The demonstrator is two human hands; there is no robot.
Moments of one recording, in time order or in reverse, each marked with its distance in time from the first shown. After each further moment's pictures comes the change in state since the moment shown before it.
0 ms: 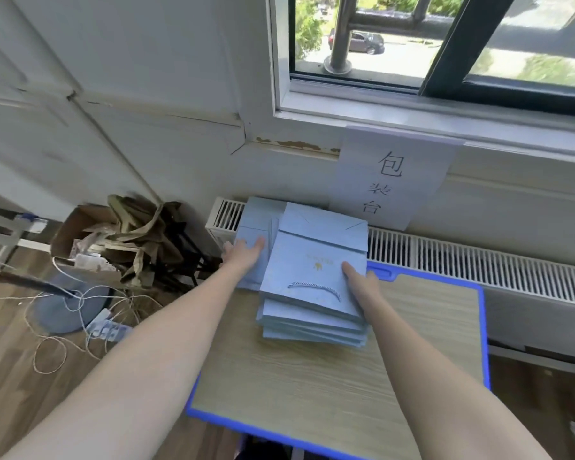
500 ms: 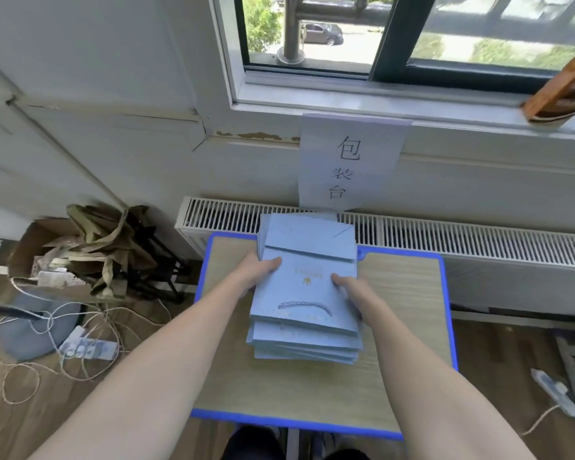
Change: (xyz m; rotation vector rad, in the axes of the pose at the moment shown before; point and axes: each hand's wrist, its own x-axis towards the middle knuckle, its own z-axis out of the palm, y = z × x) left_hand -0.043 0.012 0.058 -0.321 -0.354 0.094; right_hand -0.025 0.040 -0.040 0.072 -0.092 0.074
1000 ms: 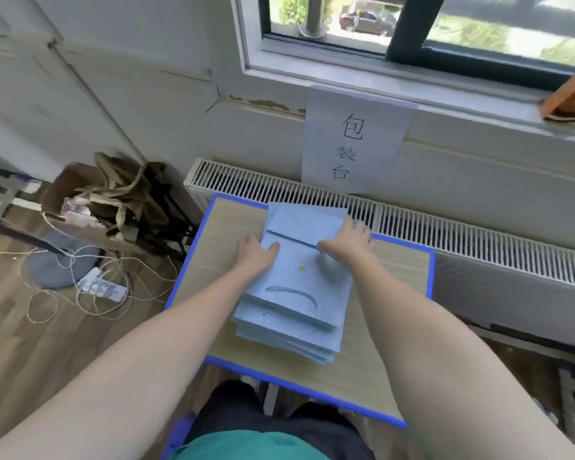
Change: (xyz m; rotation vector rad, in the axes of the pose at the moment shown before) left_hand -0.064 -0.010 0.068 0.338 0.343 0.002; right_hand -0.012 -0.048 -0.023 -0.959 0.155 -0.348
